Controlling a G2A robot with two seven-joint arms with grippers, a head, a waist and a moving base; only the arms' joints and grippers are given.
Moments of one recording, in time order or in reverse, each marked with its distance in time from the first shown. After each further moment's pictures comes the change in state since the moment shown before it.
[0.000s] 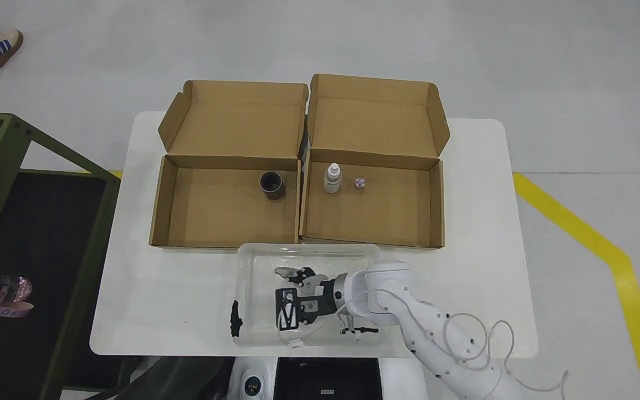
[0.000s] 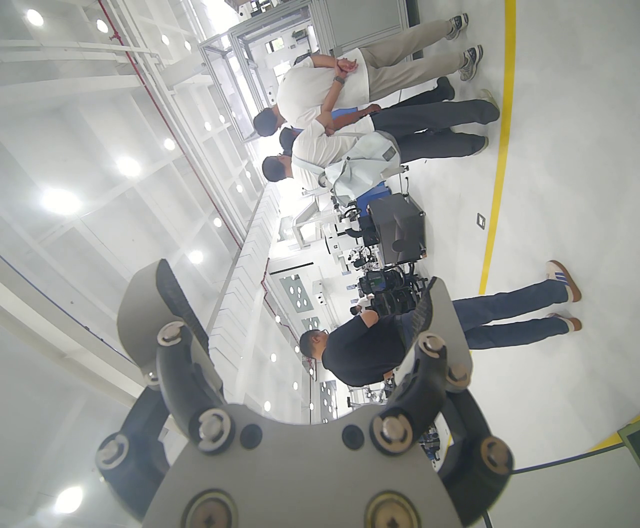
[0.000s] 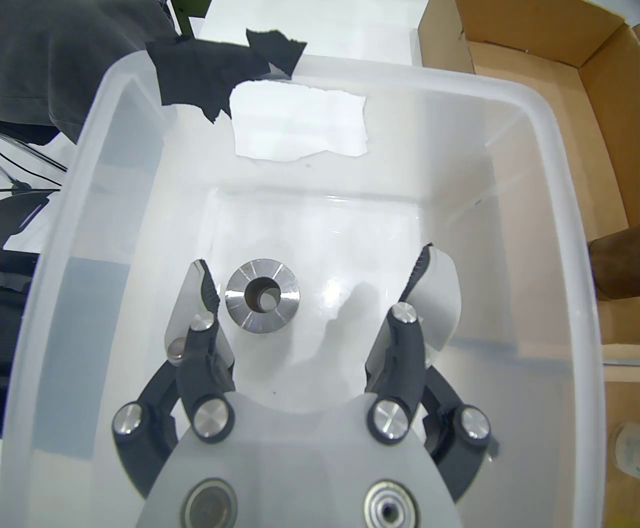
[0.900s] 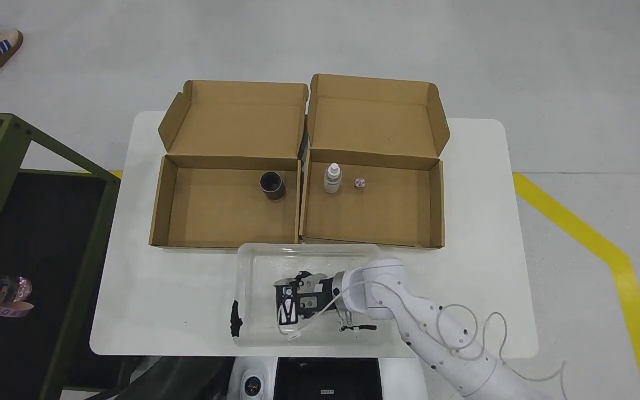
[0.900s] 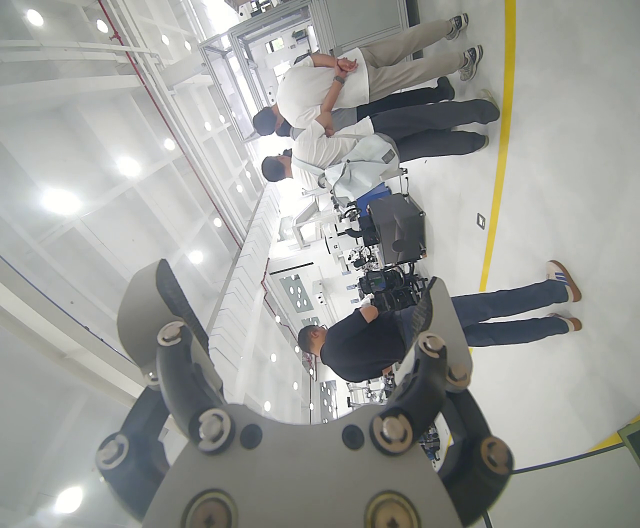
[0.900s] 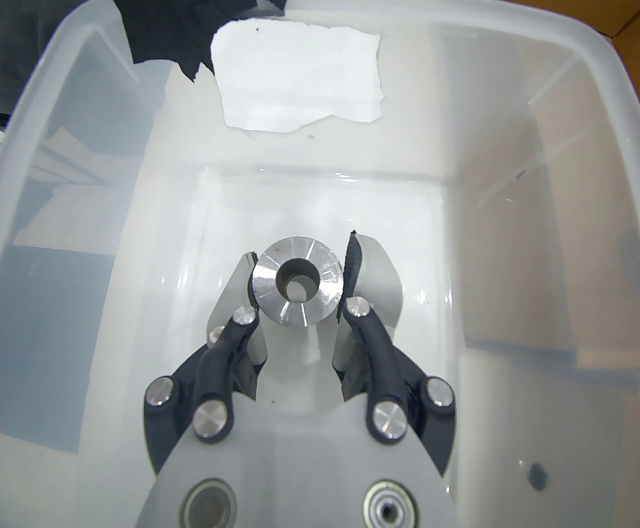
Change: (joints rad) left arm 0.000 0.000 0.000 0.000 0.000 0.000 0.000; right arm 0.048 0.000 -0.038 0.080 0.028 0.012 -0.025
